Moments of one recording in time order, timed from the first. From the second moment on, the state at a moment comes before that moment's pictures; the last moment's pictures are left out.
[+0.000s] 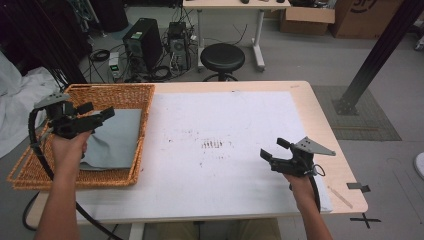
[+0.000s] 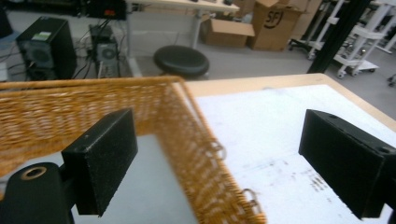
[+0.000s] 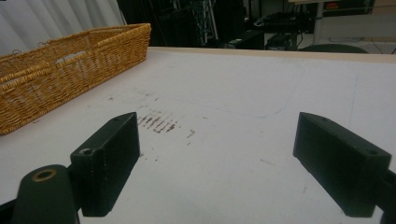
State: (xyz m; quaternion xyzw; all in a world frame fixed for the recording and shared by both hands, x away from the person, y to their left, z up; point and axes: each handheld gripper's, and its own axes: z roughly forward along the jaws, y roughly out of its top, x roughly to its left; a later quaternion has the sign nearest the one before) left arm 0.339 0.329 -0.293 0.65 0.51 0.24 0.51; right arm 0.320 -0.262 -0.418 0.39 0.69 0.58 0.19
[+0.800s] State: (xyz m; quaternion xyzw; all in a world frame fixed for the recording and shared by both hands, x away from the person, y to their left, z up) left arm 0.316 0.223 -0.322 0.68 0.45 0.21 0.54; right arm 0.322 -0.279 -0.423 0.39 0.69 0.58 0.18
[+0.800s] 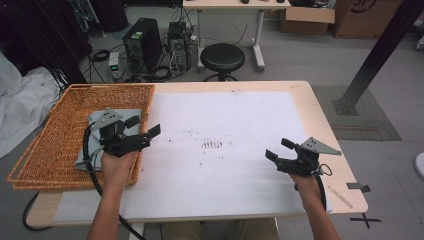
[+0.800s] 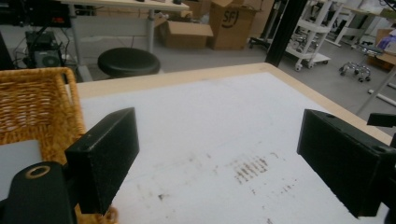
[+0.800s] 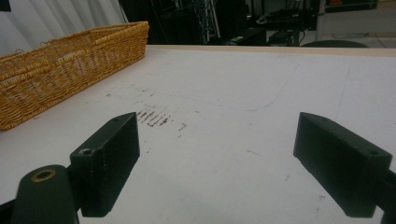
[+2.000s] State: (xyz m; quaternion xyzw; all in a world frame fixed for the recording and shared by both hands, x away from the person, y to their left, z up) left arm 0.307 0.133 -0.357 0.70 0.40 0.18 0.57; right arm 0.319 -0.281 -0.419 0.39 0.69 0.58 0.19
